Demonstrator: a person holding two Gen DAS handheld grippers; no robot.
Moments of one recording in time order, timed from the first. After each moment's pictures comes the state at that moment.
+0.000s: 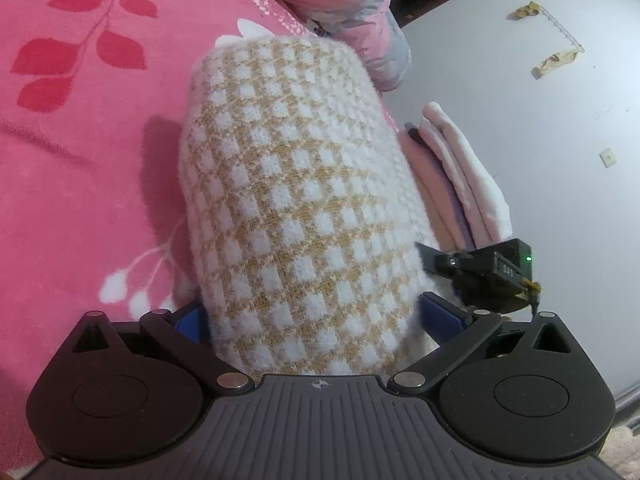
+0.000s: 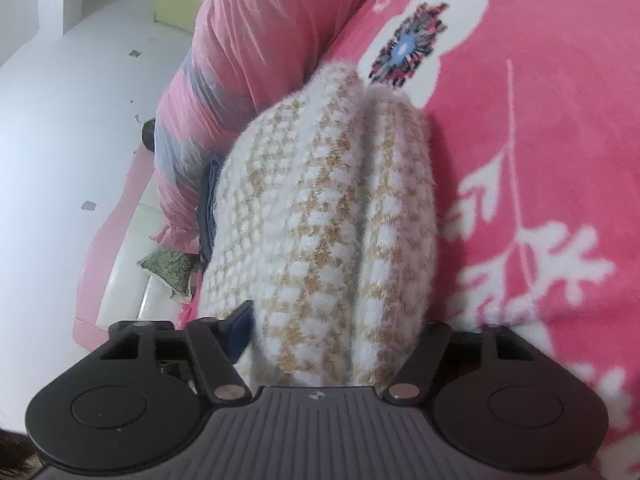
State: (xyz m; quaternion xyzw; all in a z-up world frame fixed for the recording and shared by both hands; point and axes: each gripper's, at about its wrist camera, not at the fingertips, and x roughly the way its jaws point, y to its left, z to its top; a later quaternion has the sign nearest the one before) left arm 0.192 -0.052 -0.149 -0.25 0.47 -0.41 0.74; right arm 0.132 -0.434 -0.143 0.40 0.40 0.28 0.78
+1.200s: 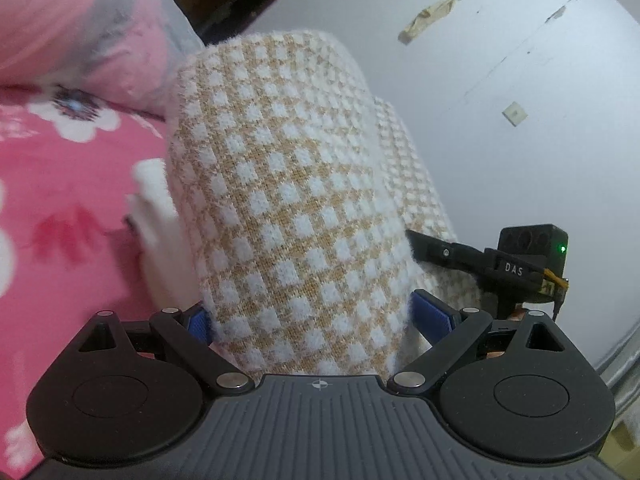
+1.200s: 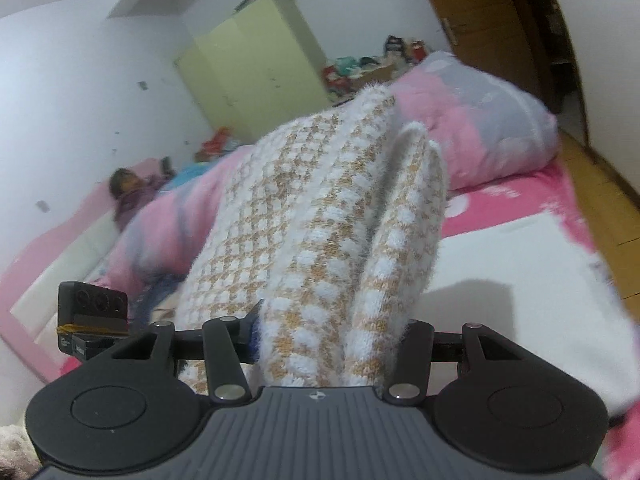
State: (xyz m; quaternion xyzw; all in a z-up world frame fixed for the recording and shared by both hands) left arm 0.227 -0.391 0.044 -0.21 0.38 -0.56 0.71; right arm 0.096 -0.716 0.151 0.20 0.29 0.15 0.92
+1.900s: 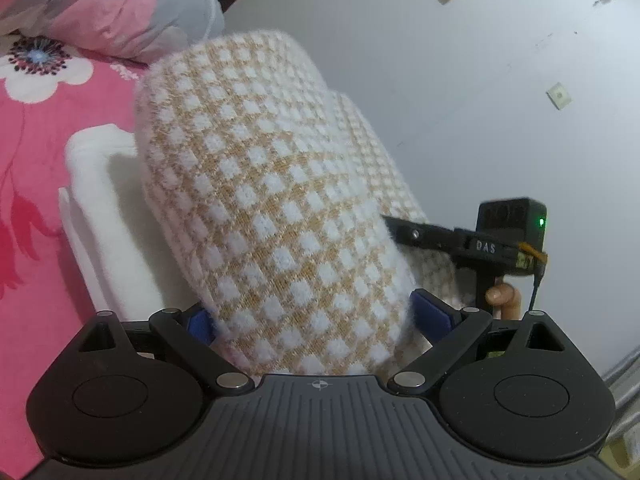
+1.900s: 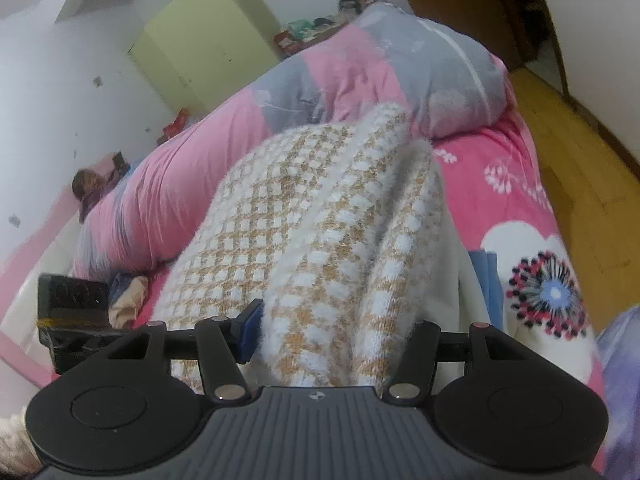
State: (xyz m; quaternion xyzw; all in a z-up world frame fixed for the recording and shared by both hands) left arm 0.286 -0.495 -0.002 -0.19 0.44 -0.56 0.68; right arm 0.185 -0.835 0.077 0.22 0.35 0.15 0.90
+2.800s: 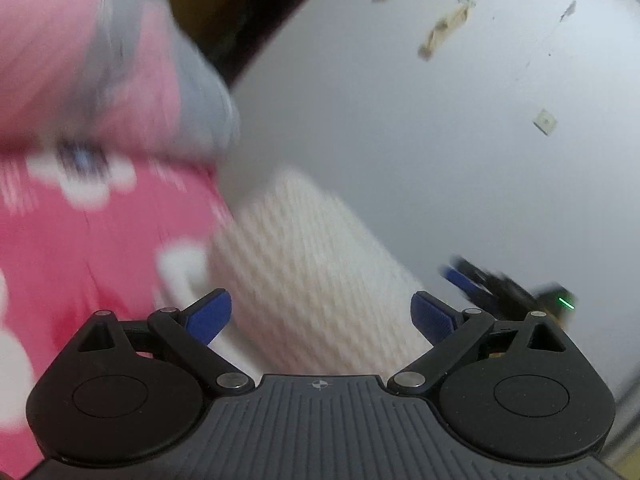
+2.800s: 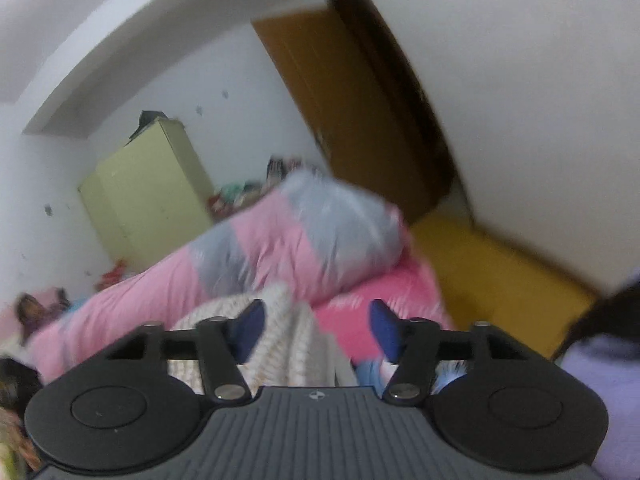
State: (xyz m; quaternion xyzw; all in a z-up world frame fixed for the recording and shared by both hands) left arm 0.324 -0.409 0.028 -0.17 0.32 -0.53 0.77; right arm 0.069 -0.844 0.089 0.21 0.10 -0.04 0.97
